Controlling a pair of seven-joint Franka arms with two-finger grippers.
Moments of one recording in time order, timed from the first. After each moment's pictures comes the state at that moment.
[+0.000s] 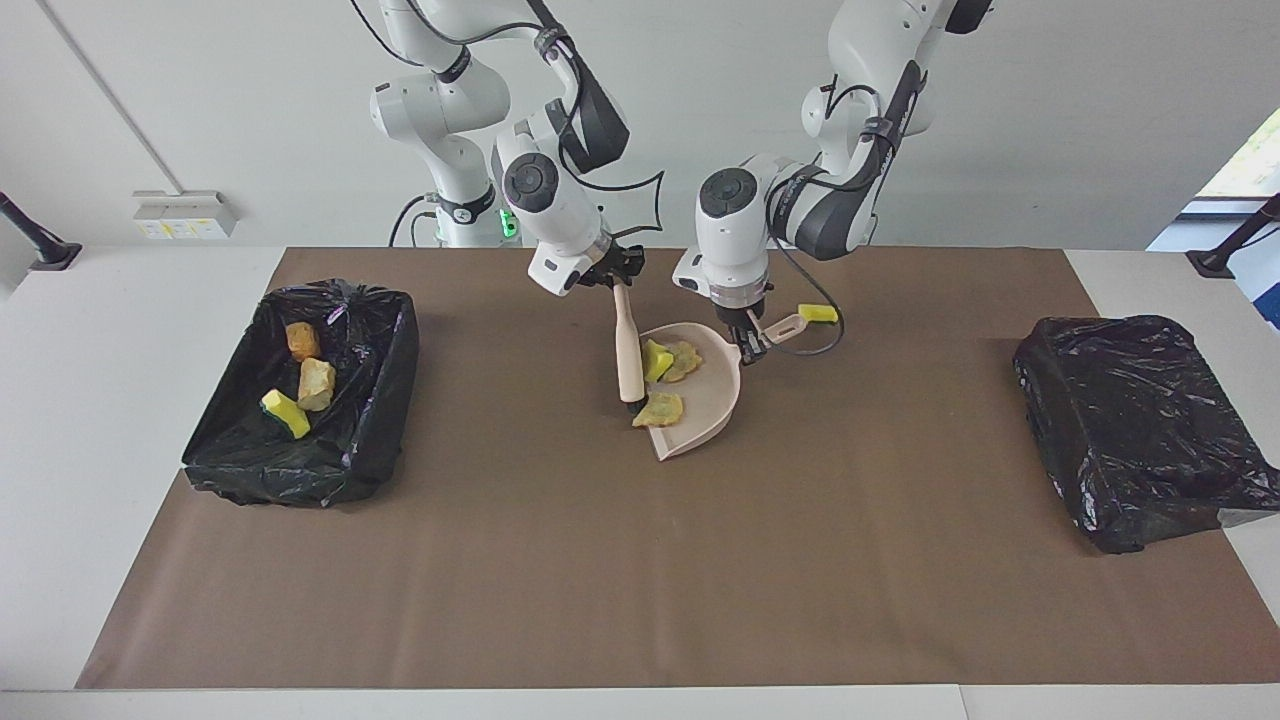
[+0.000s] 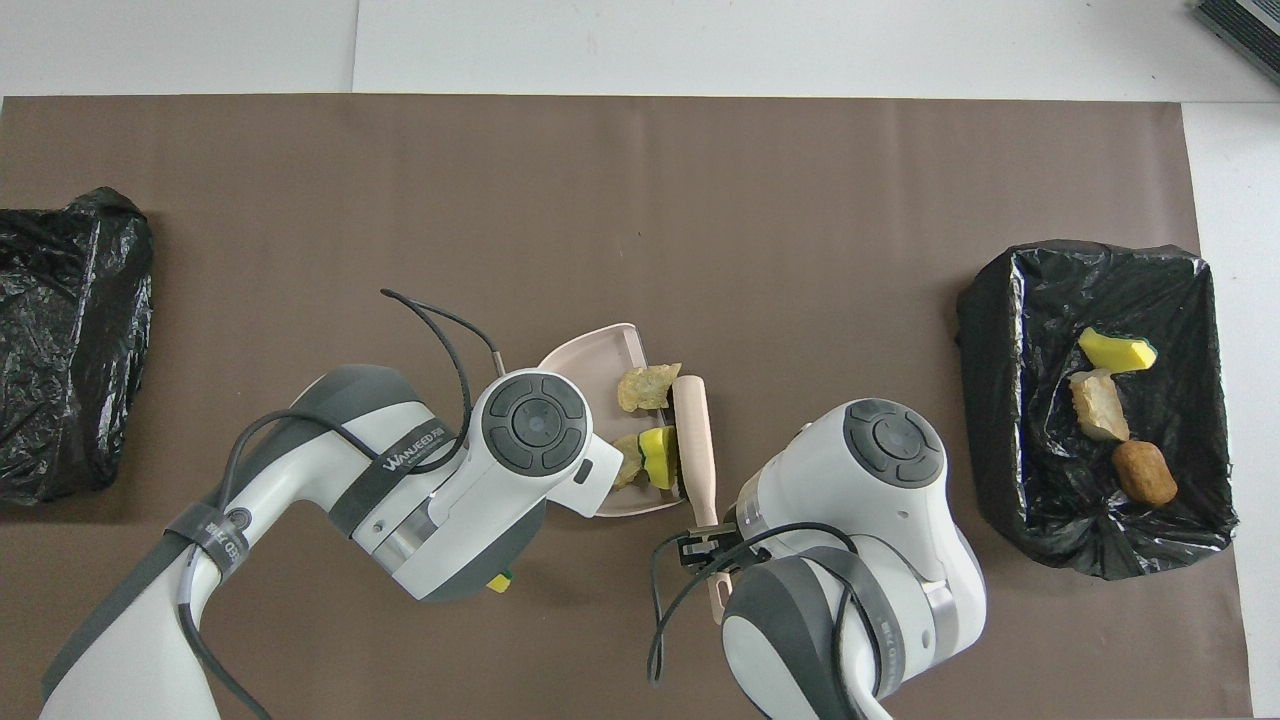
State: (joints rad) left arm 0.03 0.20 -0.71 -2.03 0.31 2.03 0.50; right arm 0.28 -0.03 0.26 -2.20 0.49 1.95 0.23
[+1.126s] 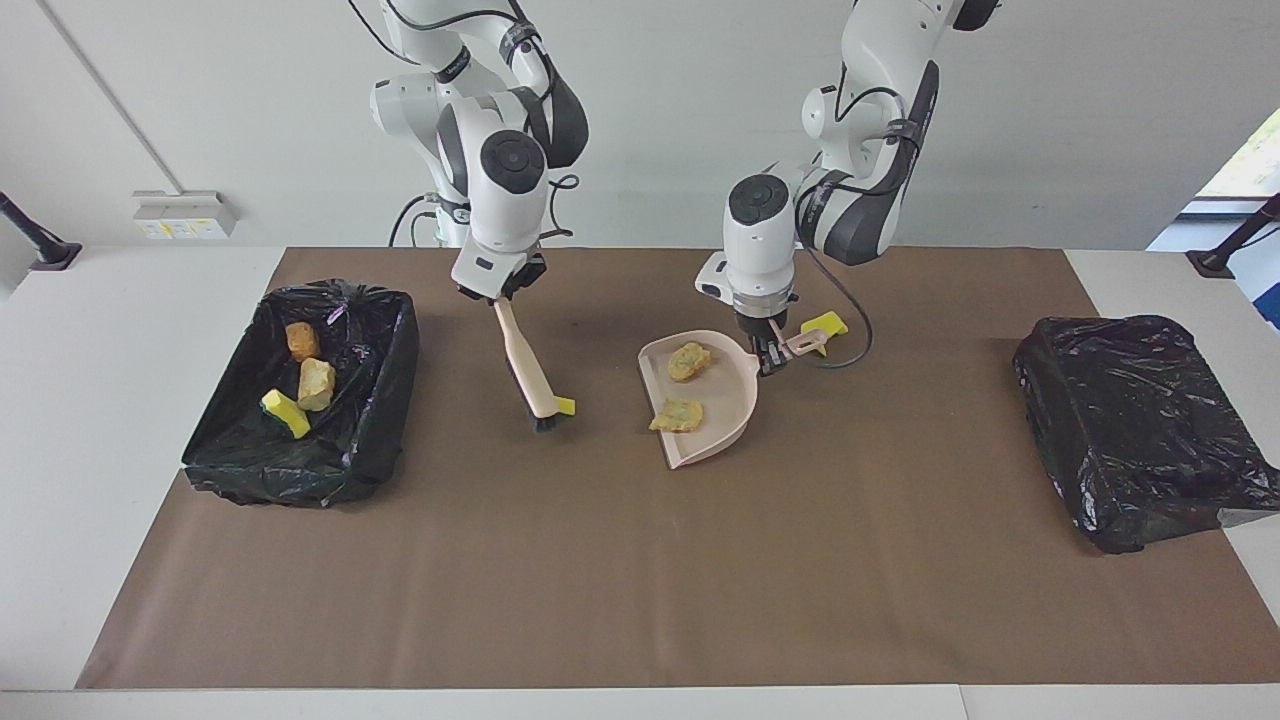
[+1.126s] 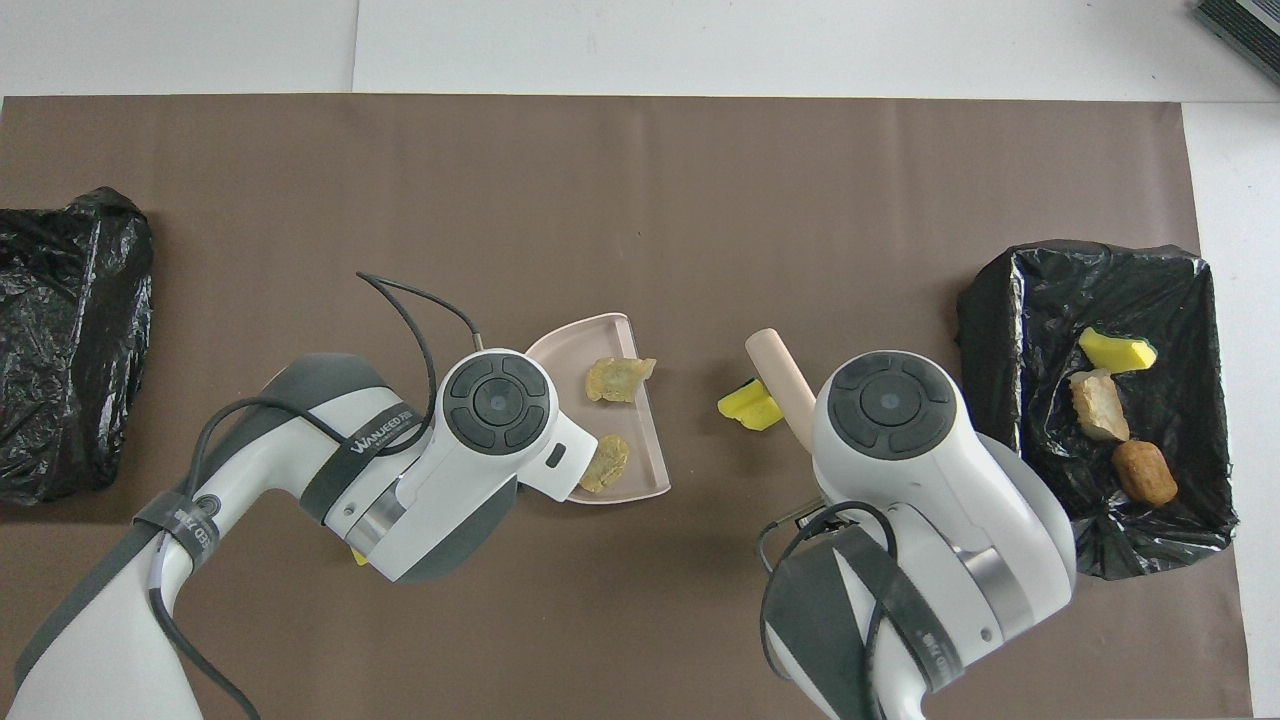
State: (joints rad) left arm 0.08 0.16 -0.68 -2.04 0.29 2.06 0.65; right arm 0.12 -0.05 0.24 -2.12 -0.11 1.74 0.00
